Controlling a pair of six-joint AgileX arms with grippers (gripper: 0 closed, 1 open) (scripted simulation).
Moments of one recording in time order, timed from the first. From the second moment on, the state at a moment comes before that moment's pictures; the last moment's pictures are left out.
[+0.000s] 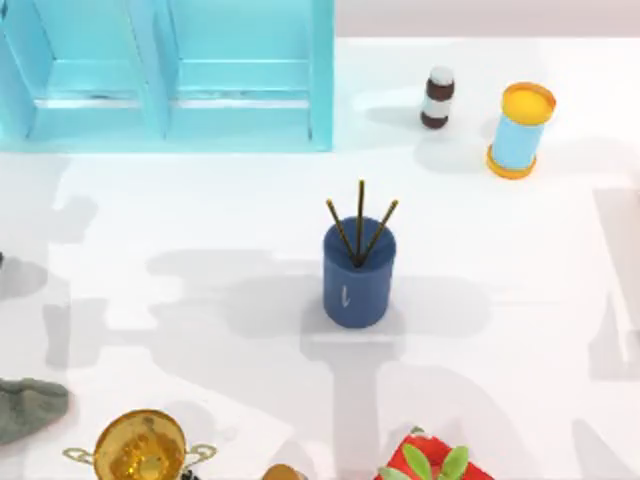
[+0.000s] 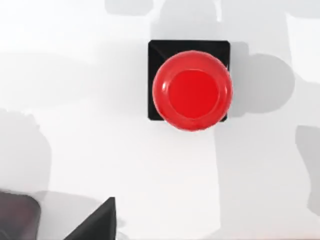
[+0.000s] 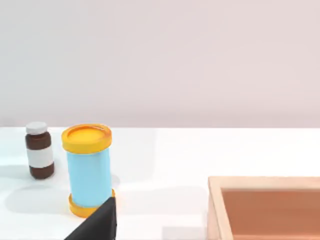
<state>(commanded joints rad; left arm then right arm) 0.17 1.69 1.48 -1.15 0.00 0.19 0.00 0.00 0.00 0.00 0.00 0.00</state>
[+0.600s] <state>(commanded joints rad) 0.20 2.01 1.81 -1.37 0.00 0.23 0.00 0.00 0.00 0.00 0.00 0.00</state>
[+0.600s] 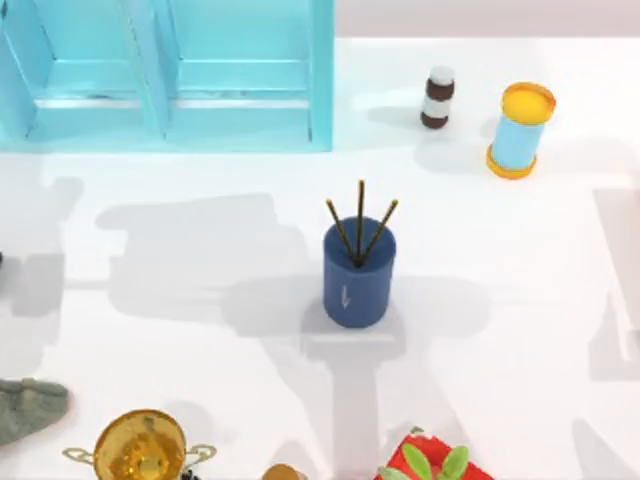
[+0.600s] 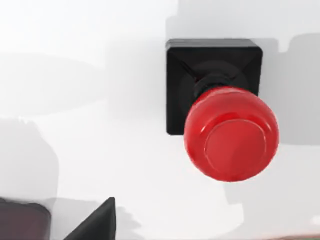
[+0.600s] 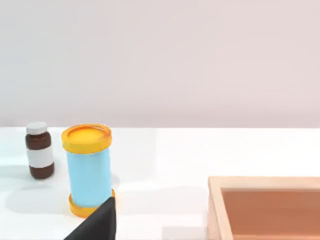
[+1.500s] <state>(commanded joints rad) 0.20 2.07 1.49 -0.99 0.00 0.23 0.00 0.00 0.00 0.00 0.00 0.00</state>
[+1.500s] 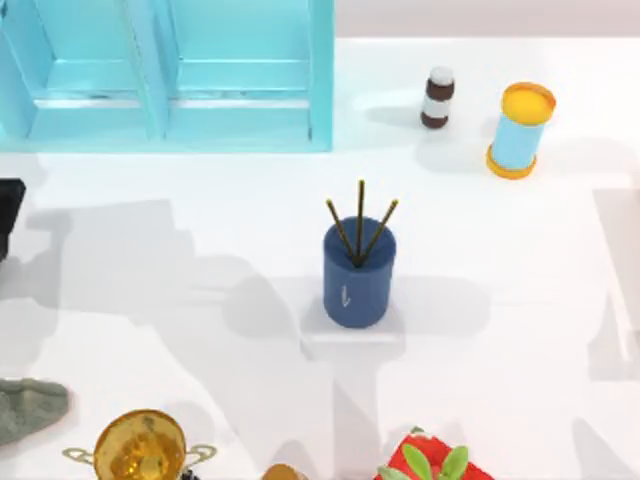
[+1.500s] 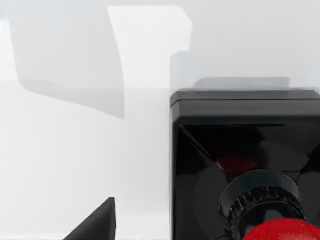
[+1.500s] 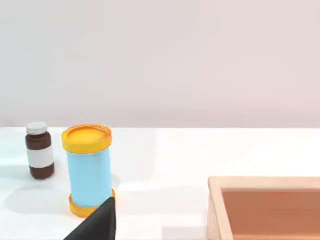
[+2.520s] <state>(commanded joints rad) 0.20 2.07 1.49 -0.99 0.00 0.23 0.00 0.00 0.00 0.00 0.00 0.00</state>
